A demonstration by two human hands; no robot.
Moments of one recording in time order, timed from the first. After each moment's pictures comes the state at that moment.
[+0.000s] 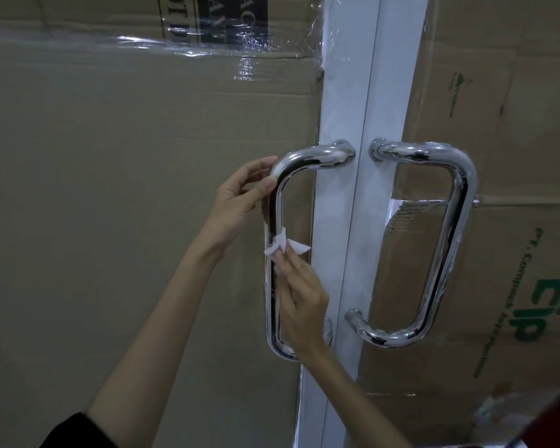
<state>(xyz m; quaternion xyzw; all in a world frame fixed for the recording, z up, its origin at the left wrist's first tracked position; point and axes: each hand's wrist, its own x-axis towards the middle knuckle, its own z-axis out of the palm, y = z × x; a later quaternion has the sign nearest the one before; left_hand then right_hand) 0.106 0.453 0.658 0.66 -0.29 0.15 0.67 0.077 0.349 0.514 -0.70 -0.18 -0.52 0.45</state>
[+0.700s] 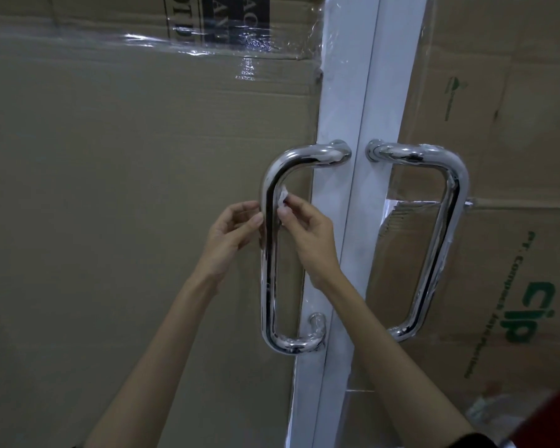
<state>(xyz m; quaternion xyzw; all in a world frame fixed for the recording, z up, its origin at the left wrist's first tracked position) 0.106 0.459 0.599 0.60 -0.21 0.09 0.76 0.087 0.321 0.605 -0.63 -0.20 -0.25 0.71</state>
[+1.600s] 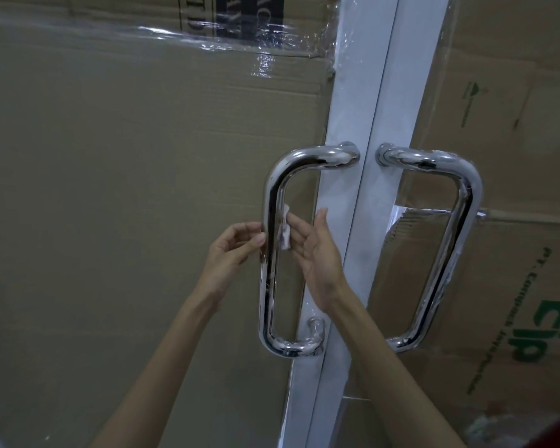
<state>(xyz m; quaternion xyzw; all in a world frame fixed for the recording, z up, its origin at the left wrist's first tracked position) 0.096 0.454 0.574 0.61 -0.17 0.11 0.76 0.069 0.312 0.594 -0.64 -0.15 -0.07 0.75</state>
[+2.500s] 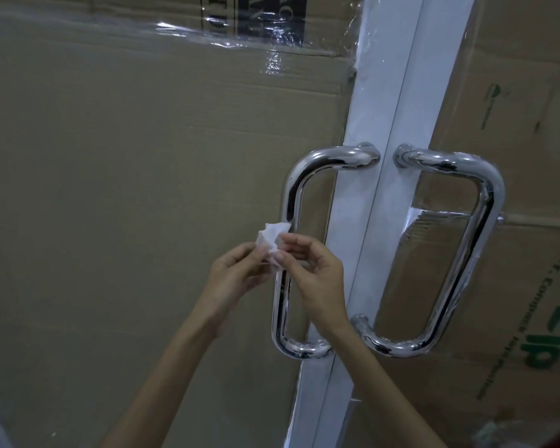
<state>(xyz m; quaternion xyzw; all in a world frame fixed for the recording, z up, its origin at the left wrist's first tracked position) 0.060 0.473 0.571 0.59 -0.16 0.02 0.79 0.052 0.341 0.570 -0.66 -0.18 -0.25 0.69</state>
